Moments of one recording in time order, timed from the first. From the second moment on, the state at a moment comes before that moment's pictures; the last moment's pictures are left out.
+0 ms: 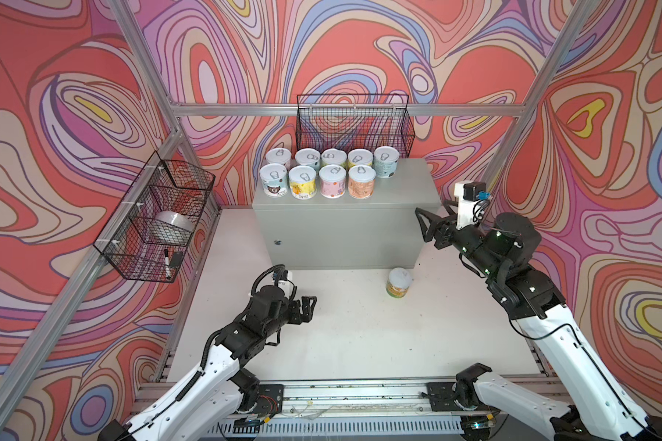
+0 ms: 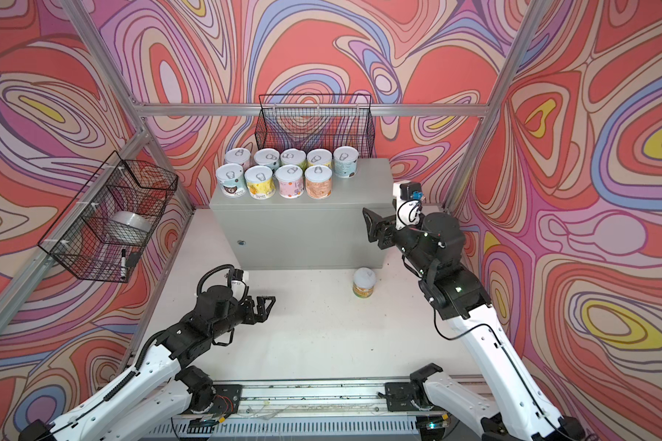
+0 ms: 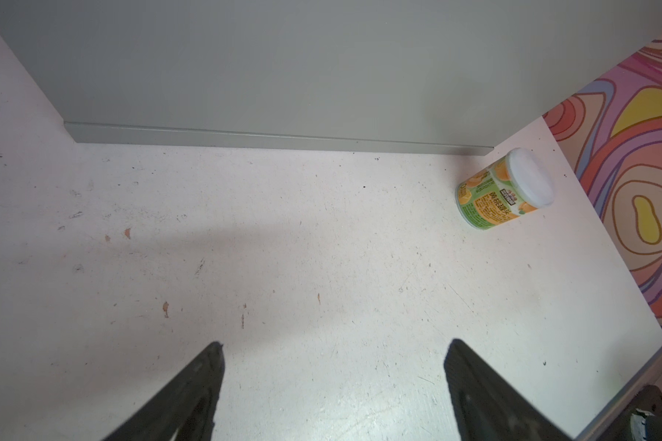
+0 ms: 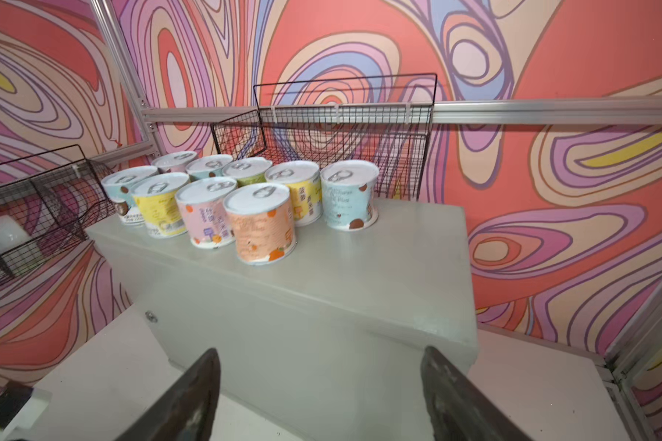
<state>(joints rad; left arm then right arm) -0.55 0.74 0.47 -0.33 0.00 -0.52 0.41 0.96 1.23 -0.36 -0.01 0.08</state>
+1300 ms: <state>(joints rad) -0.68 0.96 0.44 -0.12 0.00 -0.53 0.45 1.11 0.48 -0.02 0.13 0.41</state>
